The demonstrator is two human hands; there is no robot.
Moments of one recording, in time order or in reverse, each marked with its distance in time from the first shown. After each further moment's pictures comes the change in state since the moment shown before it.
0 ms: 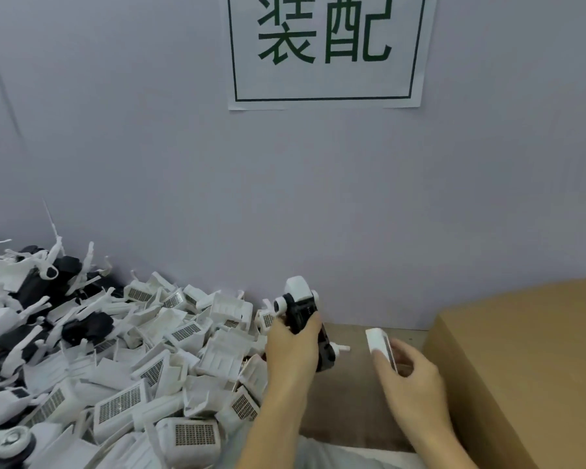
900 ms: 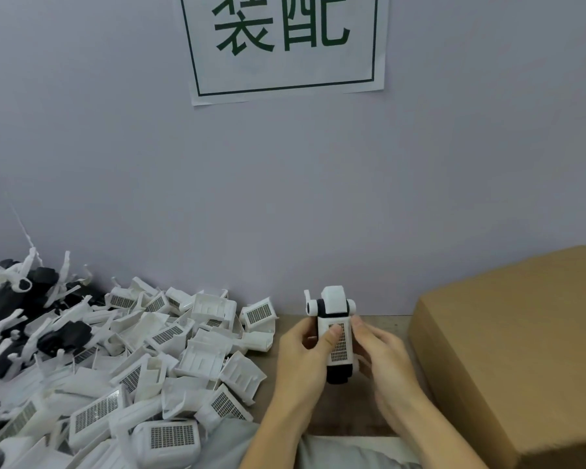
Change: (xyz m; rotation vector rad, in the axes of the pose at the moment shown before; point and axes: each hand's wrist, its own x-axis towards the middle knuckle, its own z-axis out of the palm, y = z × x) left_hand -0.015 -0.033 0.024 0.077 -0.263 0.209; right_hand 0.007 -0.009 0.006 0.684 -0.380 0.129
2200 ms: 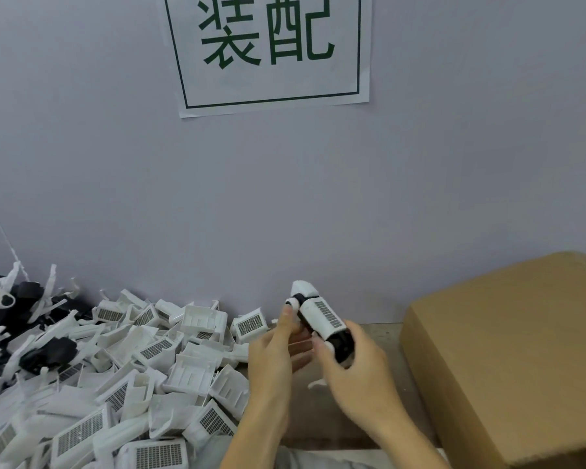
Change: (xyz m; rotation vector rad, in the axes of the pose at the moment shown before) left_hand 0.008 0.018 -0.011 -0.206 0.191 -0.167; right_hand -0.003 0.004 0.010 -0.526 0.098 -0.269
